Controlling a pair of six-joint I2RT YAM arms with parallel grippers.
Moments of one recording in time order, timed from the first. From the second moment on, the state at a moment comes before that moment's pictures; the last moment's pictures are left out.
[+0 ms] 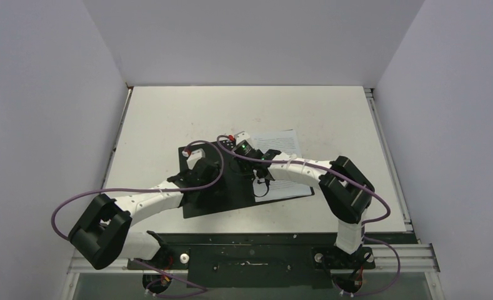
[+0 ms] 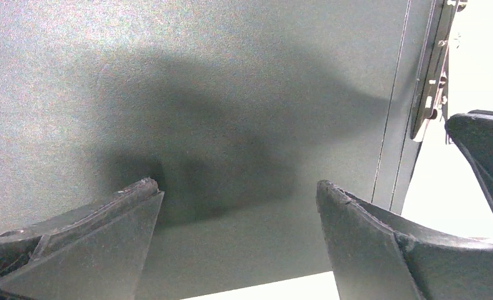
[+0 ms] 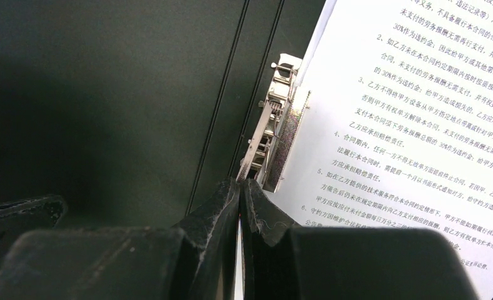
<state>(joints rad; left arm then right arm) -0.68 1.33 0.59 -0.24 -0.28 -0.92 0.89 1.85 1.23 -0.35 0.27 0.29</state>
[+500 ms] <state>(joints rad) -0.67 1.35 0.58 -0.18 -0.27 -0.93 0.90 1.86 1.19 -0.32 0.33 0.28</state>
